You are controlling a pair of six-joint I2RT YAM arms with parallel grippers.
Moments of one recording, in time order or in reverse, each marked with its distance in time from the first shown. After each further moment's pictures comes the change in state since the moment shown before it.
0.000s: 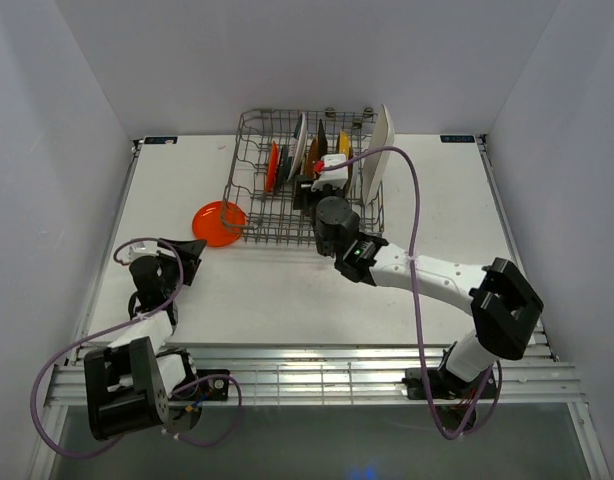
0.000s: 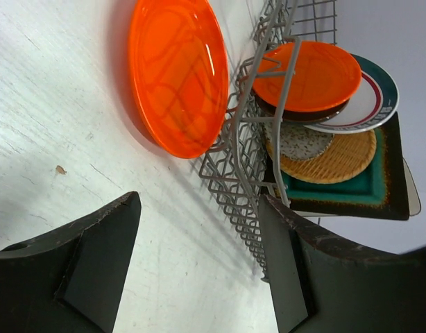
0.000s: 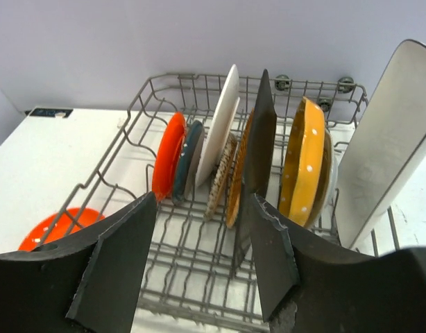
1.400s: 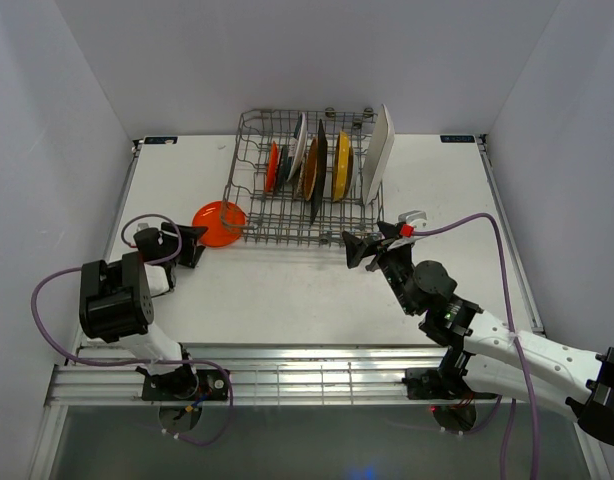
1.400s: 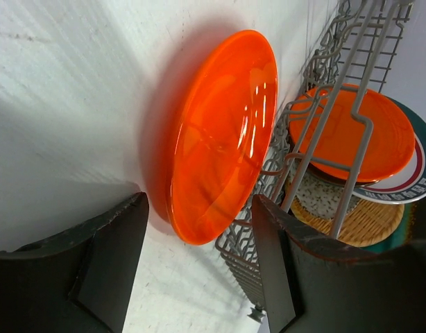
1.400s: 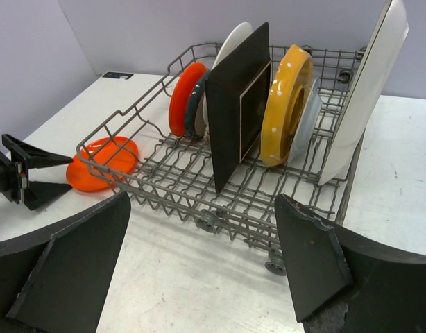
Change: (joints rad) left arm 0.000 0.564 0.290 0.078 0.016 -0.072; right arm 0.000 -0.799 -0.674 -0.081 -0.260 0.070
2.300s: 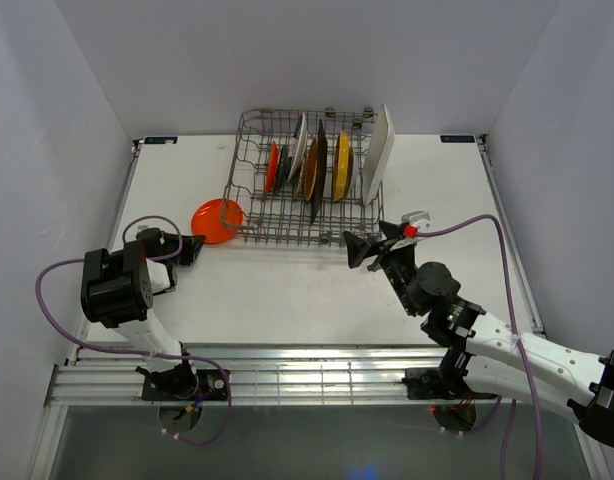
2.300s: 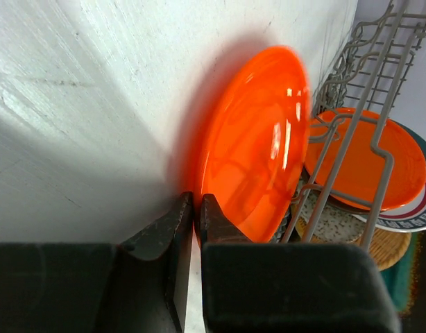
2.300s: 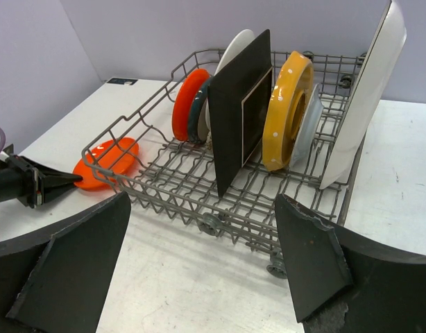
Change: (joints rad) left arm -0.003 0.116 0.032 0.070 -0.026 -0.037; right arm 0.000 -0.022 -0.004 0.000 -0.006 0.000
